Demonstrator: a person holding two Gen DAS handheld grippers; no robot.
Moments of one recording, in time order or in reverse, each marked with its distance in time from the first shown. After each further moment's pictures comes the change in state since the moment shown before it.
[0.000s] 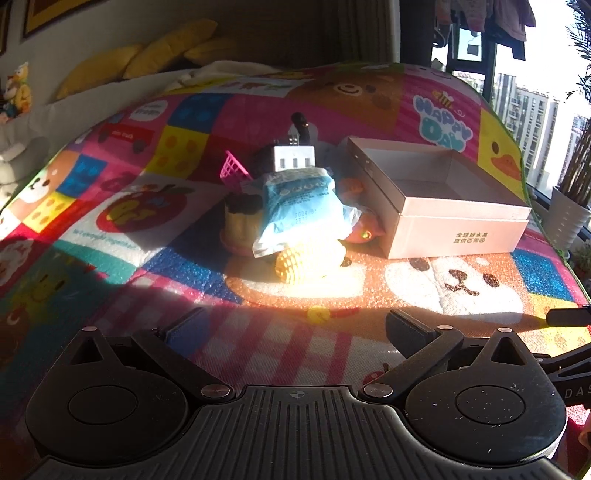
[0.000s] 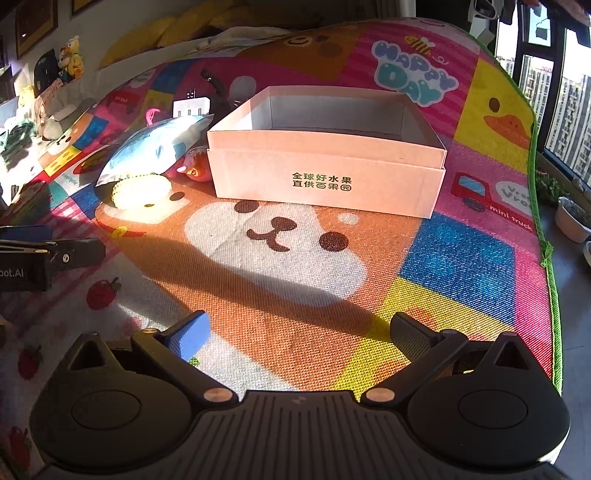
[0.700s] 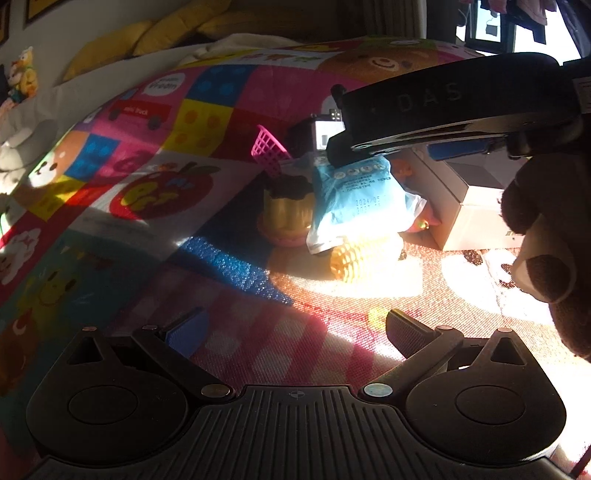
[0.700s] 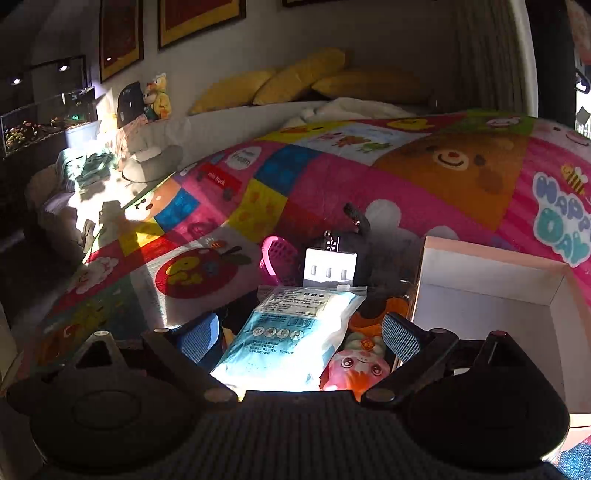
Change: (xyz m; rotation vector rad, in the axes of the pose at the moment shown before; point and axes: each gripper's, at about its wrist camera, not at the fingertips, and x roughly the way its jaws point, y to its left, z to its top) left arm 0.032 0.027 0.007 -0.007 0.105 0.018; right arm 0.055 0.107 0.151 -0.114 -0.154 0.251
